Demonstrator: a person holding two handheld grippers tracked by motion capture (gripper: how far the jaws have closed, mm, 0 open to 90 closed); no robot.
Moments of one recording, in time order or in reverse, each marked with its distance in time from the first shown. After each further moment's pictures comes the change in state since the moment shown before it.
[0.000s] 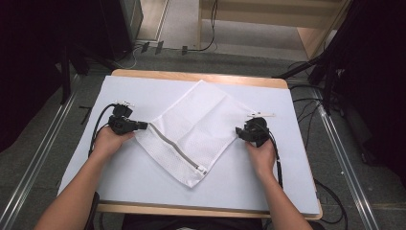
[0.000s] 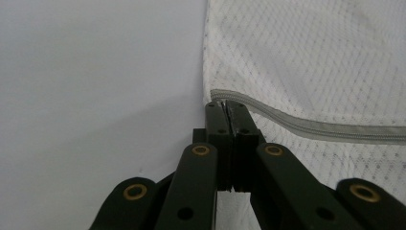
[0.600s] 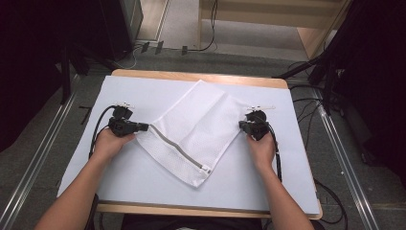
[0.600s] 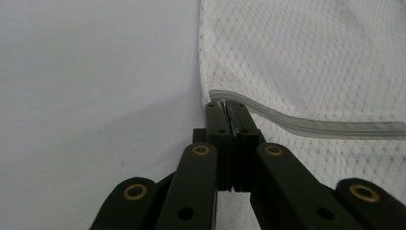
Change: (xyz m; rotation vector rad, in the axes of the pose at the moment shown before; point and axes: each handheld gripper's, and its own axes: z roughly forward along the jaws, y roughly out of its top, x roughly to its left) left arm -0.008 -0.007 -0.003 -0.015 -0.018 -0.013; right arm -0.009 0.021 0.007 0.031 0.036 0.036
